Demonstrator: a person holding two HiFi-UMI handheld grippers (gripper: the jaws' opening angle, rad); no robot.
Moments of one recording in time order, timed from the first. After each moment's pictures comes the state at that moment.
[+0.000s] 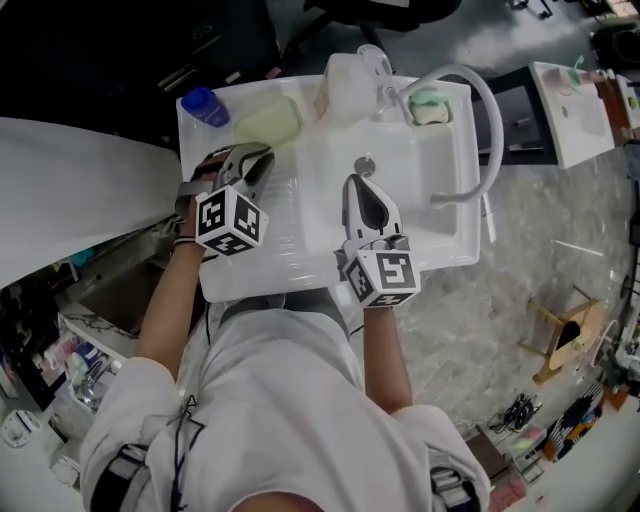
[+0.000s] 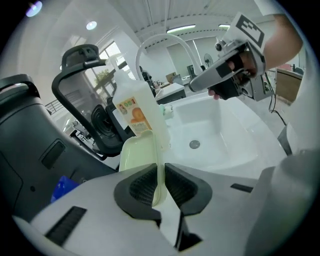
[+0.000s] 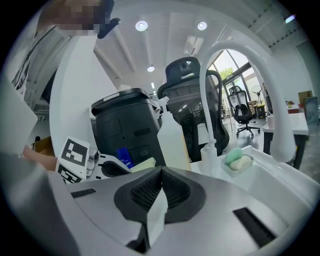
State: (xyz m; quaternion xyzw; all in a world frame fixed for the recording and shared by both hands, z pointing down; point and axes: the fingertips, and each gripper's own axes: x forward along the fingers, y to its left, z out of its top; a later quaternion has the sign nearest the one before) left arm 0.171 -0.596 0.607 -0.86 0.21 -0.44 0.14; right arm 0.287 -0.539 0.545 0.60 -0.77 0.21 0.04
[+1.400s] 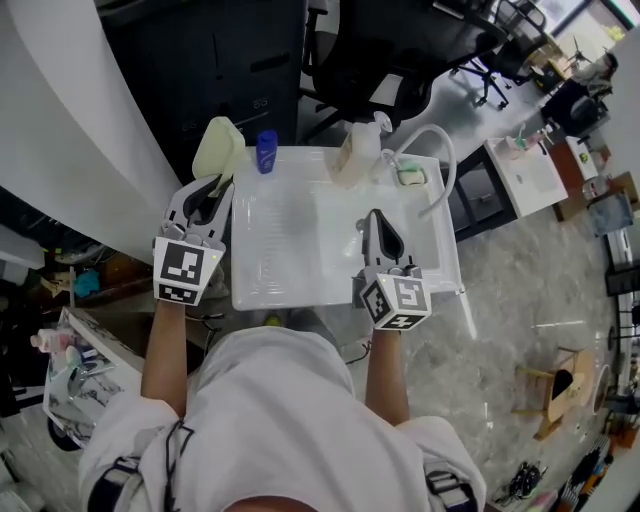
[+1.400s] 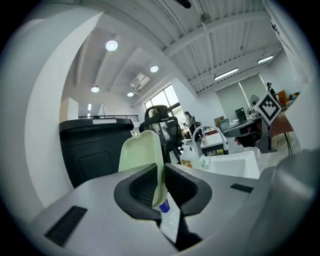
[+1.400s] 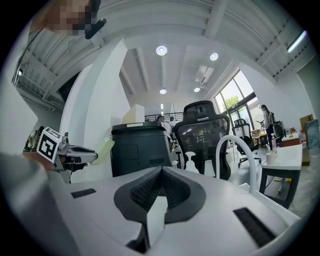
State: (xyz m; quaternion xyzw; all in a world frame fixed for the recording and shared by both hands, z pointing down) left arm -0.011 -0.485 0.364 -0.87 0.45 -0.14 0.11; right arm 0.231 -0.433 0.388 0.62 -0.78 0.06 -0.02
